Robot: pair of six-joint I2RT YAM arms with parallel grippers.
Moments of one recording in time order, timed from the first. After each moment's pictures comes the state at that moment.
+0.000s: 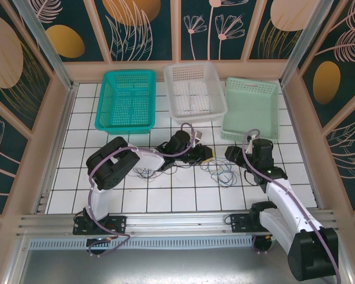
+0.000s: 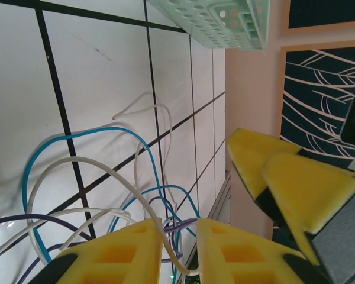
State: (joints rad) left arm -0.88 2.01 1.00 0.59 0.53 -1.24; right arm 0.17 0.83 0.39 -0.27 -0.23 0.52
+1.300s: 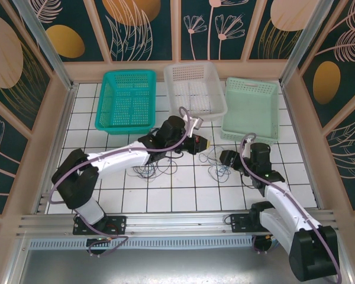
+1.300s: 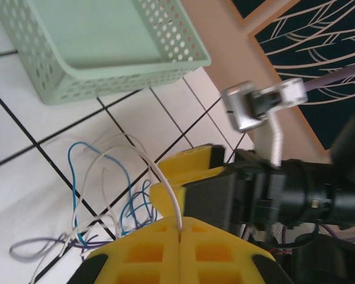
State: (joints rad) left arm -0.88 1.64 1.10 0.10 0.39 -0.64; right arm 0.19 0.84 0.31 -0.16 -0.36 0.55
